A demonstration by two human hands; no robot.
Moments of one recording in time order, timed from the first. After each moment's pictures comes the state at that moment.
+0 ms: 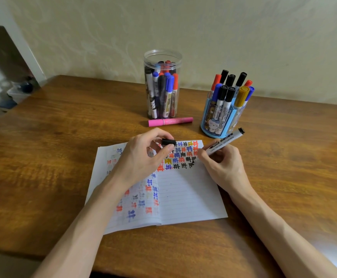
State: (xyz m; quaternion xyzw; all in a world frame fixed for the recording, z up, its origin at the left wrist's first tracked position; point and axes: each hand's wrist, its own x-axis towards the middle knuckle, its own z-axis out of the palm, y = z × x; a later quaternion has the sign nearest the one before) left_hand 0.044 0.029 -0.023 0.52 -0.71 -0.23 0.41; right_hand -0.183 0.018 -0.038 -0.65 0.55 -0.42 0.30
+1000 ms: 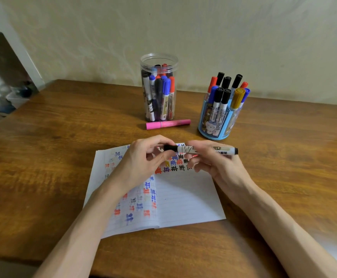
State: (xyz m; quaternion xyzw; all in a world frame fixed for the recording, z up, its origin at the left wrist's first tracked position) left_hand 0.042 0.034 -0.019 0.49 -0.72 -0.30 0.39; right_hand -0.185 0.026 -0.017 -0.52 0.38 -0.46 0.62
